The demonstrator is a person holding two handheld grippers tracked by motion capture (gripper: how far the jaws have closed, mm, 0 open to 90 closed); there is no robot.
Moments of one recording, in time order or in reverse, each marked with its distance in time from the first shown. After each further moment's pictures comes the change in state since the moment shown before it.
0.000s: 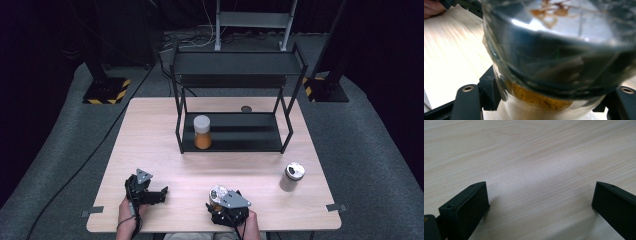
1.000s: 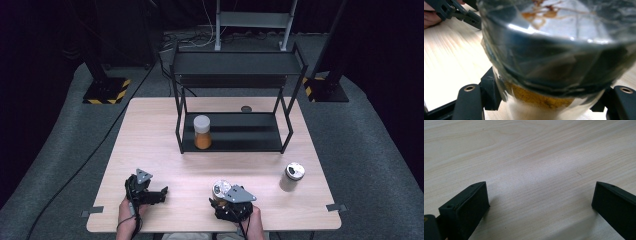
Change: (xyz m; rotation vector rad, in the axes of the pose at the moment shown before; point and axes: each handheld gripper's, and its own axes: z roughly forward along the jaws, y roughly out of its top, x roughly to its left) left arm 0.001 0.000 0.000 0.001 -0.002 -0.003; right arm -0.013 0.013 -0.010 -0.006 -0.009 0.022
